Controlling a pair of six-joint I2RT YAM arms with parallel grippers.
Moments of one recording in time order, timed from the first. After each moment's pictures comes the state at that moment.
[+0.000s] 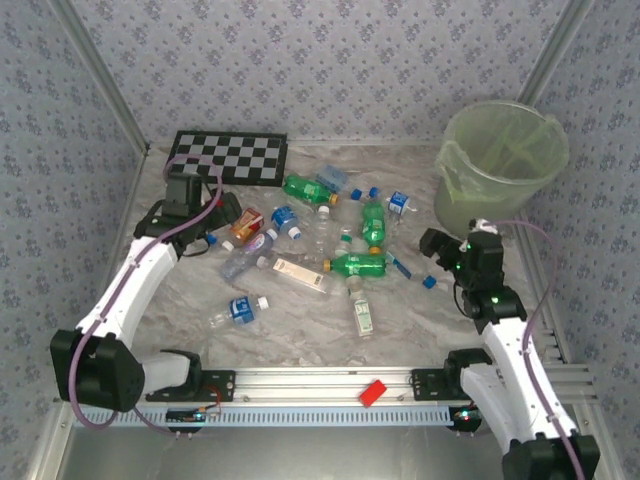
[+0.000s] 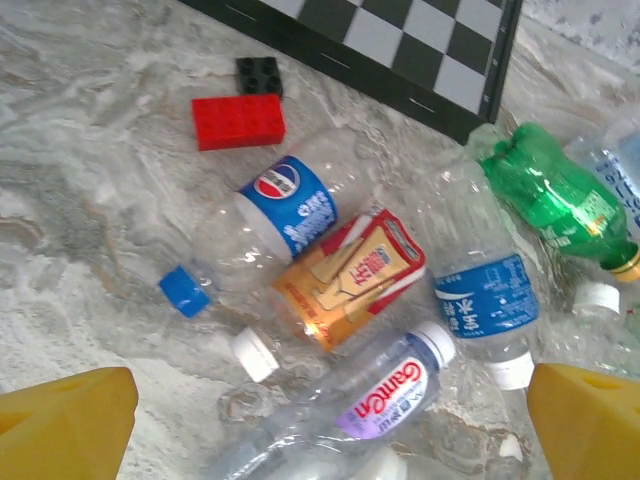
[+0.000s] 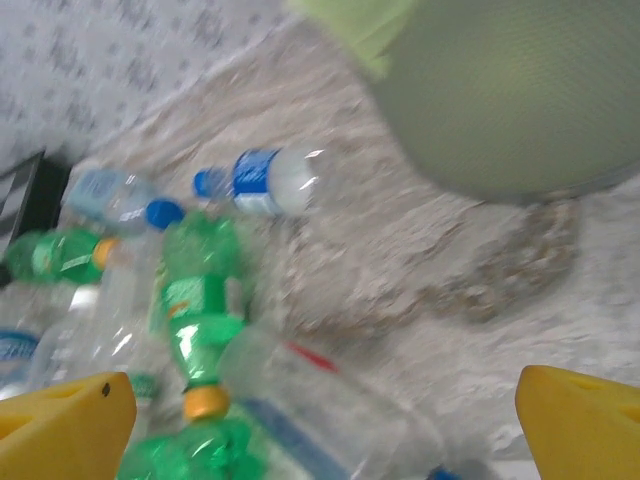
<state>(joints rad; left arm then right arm) -0.22 1.25 1.08 -0.64 -0.10 -0.54 0.13 0.73 0.60 -0.41 0.03 0.51</state>
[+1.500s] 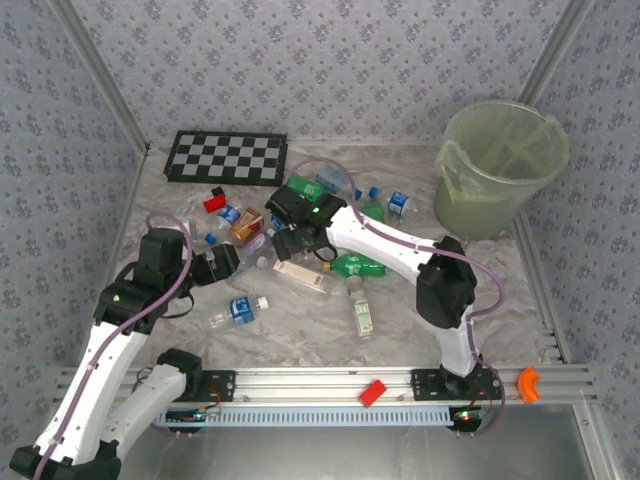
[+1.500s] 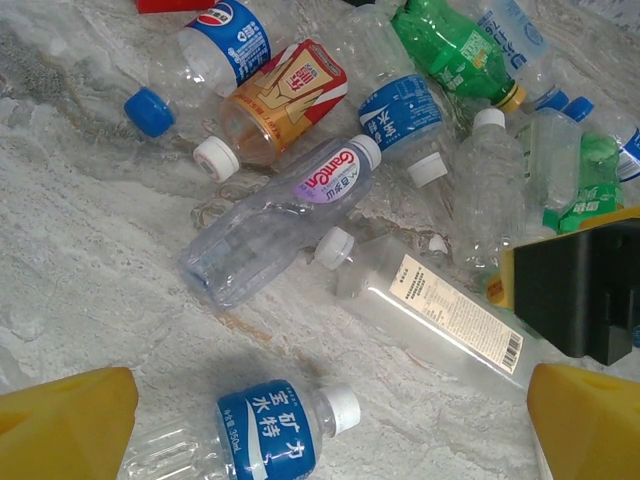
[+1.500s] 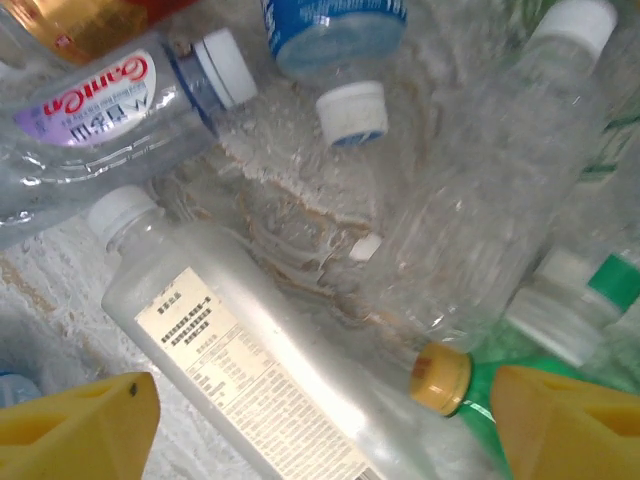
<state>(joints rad) -0.34 0.72 0.91 -0.95 0.01 -0.57 0.92 1.98 1.79 -0.99 0.18 0.49</state>
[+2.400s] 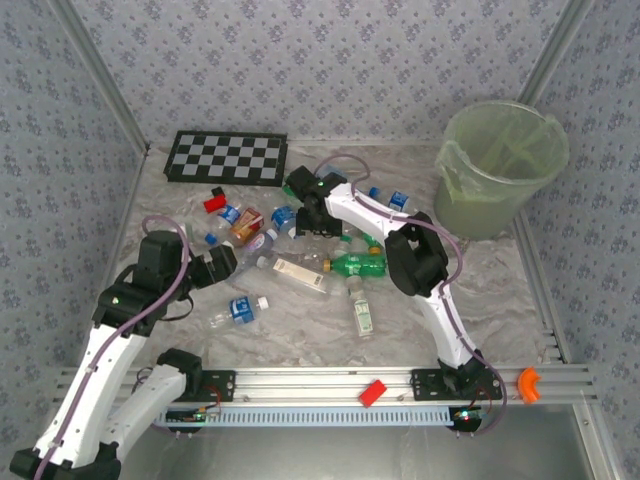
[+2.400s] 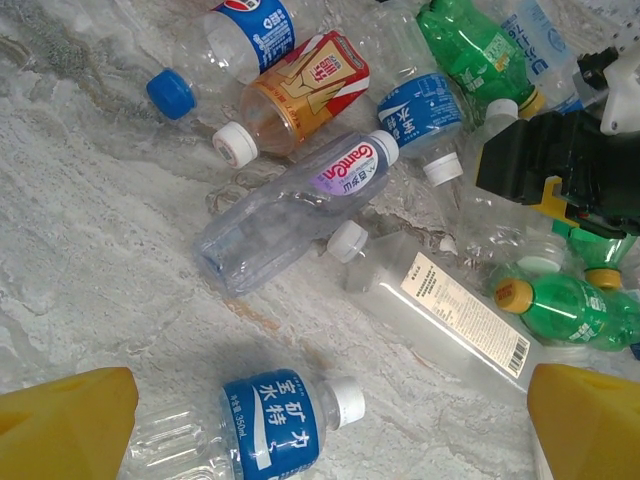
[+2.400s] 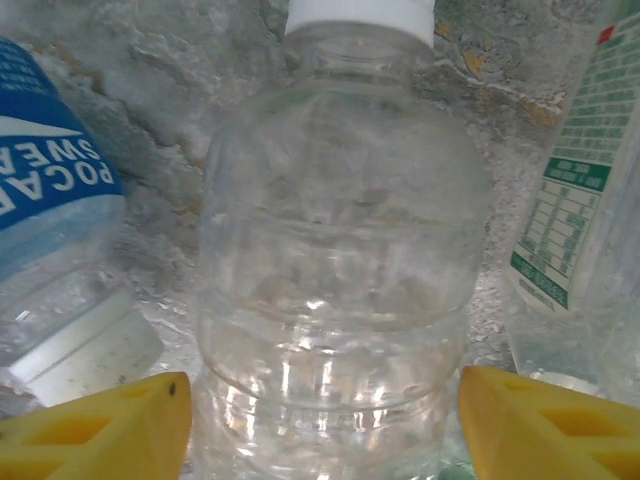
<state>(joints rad) -0.34 0.71 0.90 -0.97 -0.01 -0.62 0.71 2.29 2.00 -1.01 0.10 0.70</state>
